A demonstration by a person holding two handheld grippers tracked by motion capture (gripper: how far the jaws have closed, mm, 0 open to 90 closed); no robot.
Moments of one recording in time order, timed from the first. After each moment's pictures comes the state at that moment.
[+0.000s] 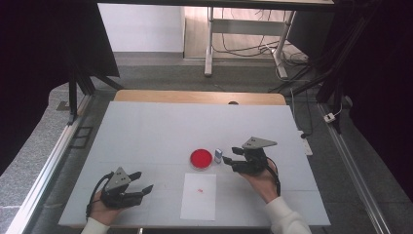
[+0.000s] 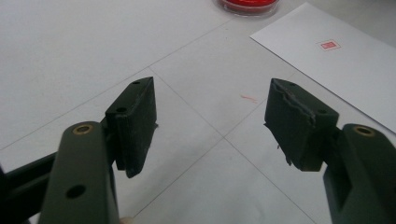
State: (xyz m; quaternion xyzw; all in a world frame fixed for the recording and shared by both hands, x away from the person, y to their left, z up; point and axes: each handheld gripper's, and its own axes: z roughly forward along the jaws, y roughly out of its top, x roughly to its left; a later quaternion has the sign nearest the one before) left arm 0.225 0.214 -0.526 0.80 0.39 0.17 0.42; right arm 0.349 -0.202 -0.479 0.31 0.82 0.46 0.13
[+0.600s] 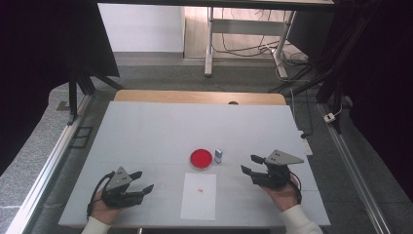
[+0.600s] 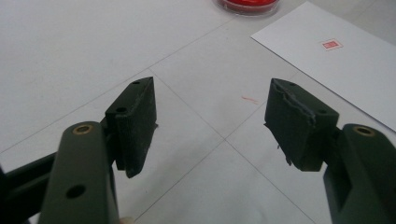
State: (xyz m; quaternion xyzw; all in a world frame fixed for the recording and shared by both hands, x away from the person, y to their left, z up) left arm 0.226 0.214 -0.526 0.80 0.39 0.17 0.42; right arm 0.309 -0.259 -0.479 0.30 0.81 0.48 0.18
